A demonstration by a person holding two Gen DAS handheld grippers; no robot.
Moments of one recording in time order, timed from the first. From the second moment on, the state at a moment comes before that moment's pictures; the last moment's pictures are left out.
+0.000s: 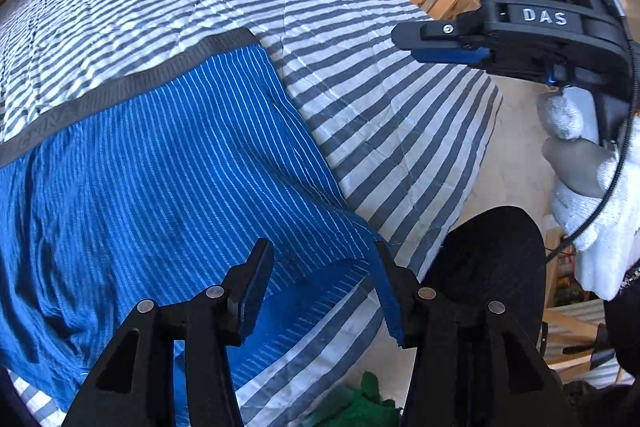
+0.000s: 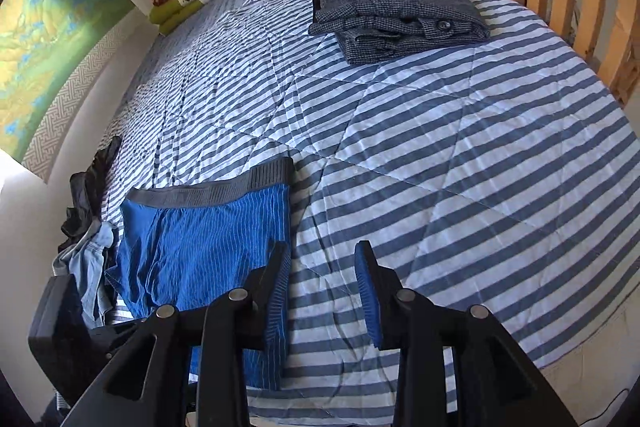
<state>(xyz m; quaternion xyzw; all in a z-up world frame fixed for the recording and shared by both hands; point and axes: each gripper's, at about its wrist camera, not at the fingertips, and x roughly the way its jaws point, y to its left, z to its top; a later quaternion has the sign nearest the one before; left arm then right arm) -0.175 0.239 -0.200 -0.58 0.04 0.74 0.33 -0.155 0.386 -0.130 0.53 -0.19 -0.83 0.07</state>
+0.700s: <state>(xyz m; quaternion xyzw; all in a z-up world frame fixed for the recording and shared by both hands) -0.186 0.235 -0.201 -0.57 -0.05 0.76 0.32 -0.212 0.342 -0.158 0.54 -0.09 -0.83 0.08</state>
